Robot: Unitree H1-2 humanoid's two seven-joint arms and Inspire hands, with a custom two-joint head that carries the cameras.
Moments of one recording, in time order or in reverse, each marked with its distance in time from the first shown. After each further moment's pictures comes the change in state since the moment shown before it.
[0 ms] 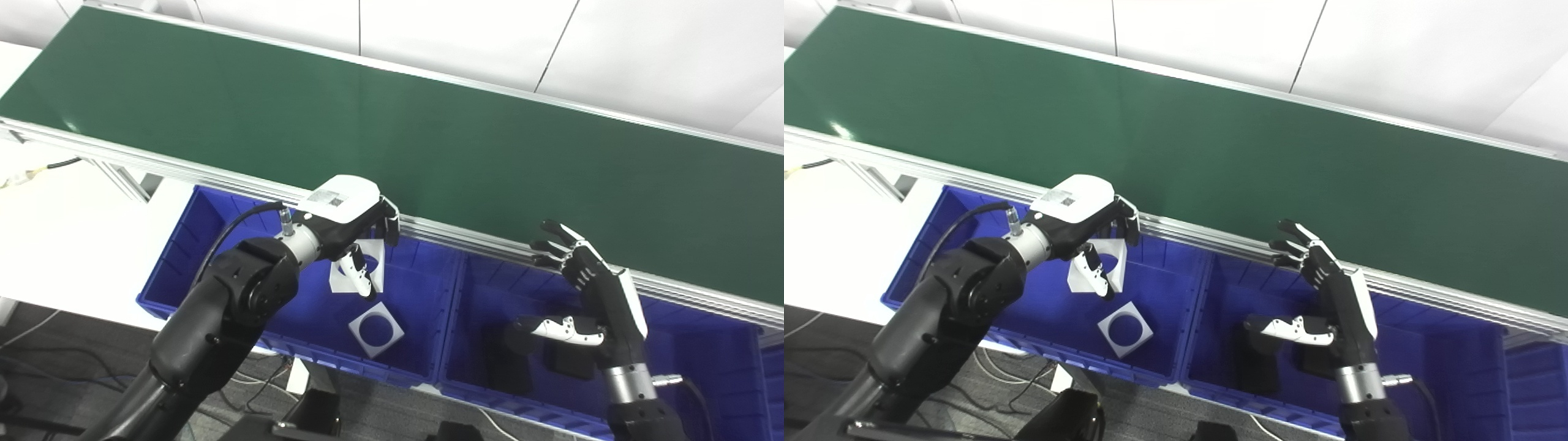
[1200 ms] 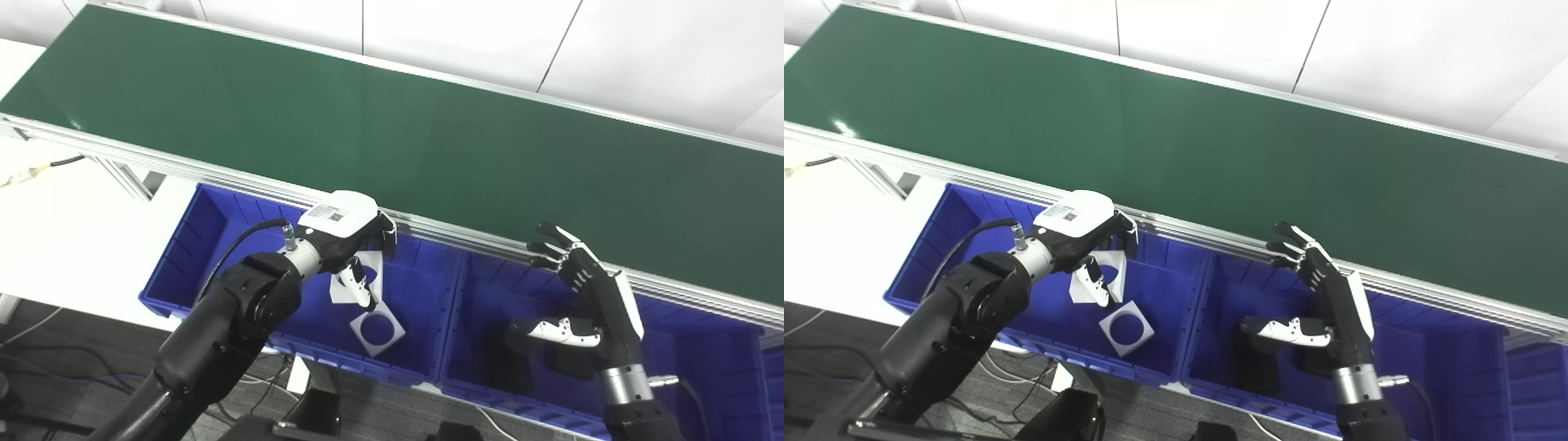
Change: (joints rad) left arm 0.014 0.000 -0.030 0.030 0.003 0.006 0.025; right arm 0.001 0.010 -0.003 0.011 -0.004 -0.001 0.013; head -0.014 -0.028
